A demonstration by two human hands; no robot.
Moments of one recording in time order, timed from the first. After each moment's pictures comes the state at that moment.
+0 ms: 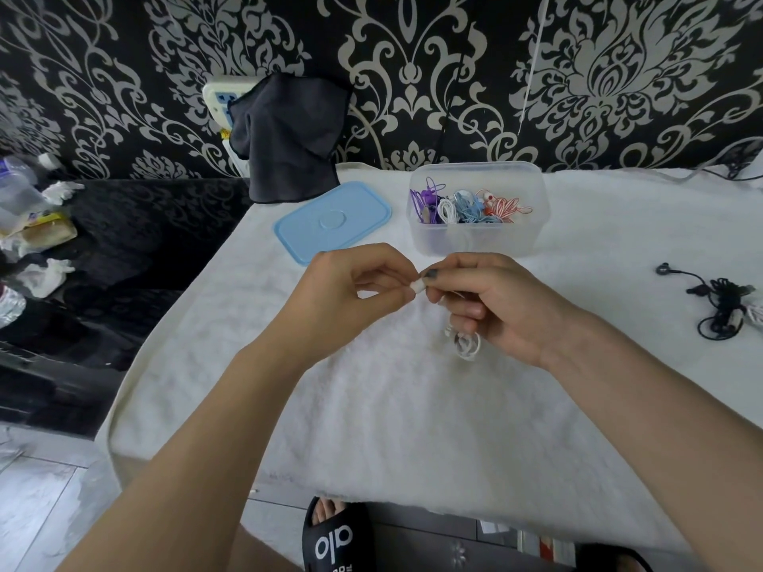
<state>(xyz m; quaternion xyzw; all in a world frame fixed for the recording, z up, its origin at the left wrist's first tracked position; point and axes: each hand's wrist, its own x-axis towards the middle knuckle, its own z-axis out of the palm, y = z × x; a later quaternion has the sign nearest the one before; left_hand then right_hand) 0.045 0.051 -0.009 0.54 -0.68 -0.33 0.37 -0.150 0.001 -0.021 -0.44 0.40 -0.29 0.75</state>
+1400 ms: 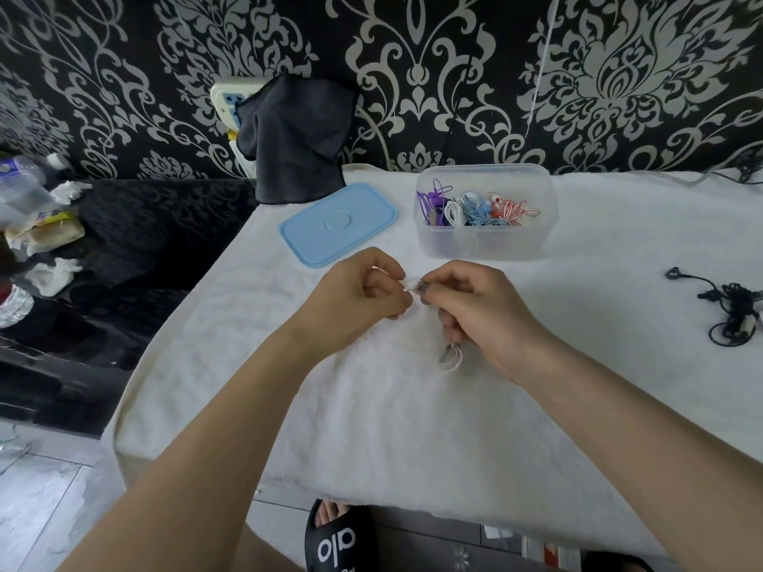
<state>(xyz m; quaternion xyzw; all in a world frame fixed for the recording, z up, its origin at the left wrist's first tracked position) 0.049 0.039 -0.024 0.64 -0.55 -0.43 0.33 -0.130 0.009 -0.043 -0.53 0.49 -0.33 0.61</state>
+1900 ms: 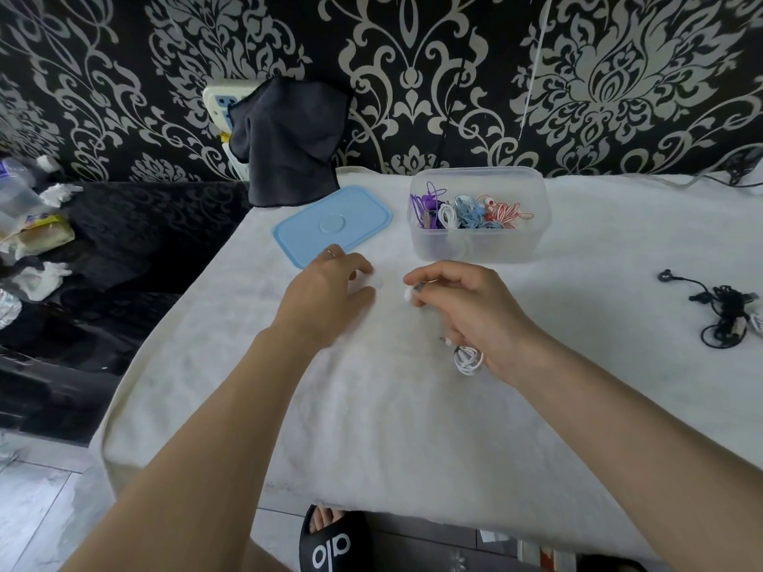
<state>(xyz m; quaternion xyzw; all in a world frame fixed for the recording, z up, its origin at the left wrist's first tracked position) 0.073 0.015 -0.056 0.73 -0.65 -0.13 0.18 -0.129 0.006 -0.040 -0.53 0.48 -0.33 0.61</state>
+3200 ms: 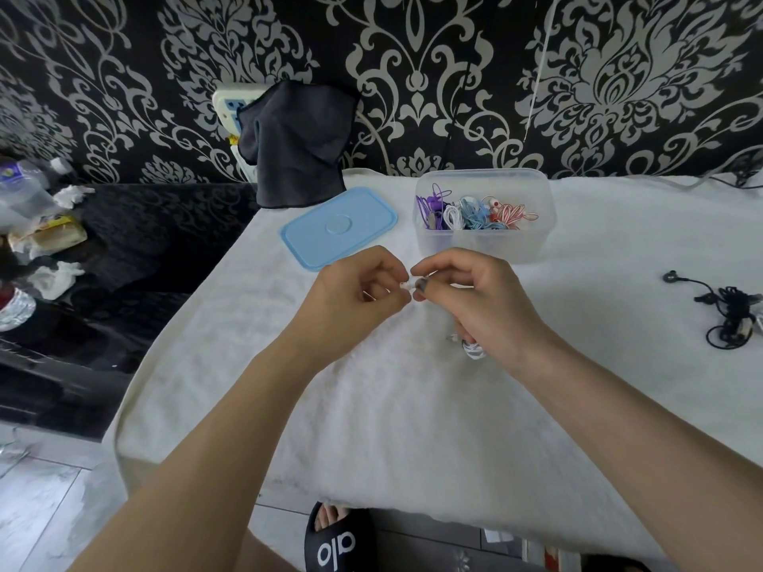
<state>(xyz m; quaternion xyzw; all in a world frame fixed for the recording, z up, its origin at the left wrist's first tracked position) 0.049 0.043 -0.025 0.61 -0.62 -0.33 0.36 -0.134 0.011 -0.028 -0.61 0.46 -0.36 0.53</state>
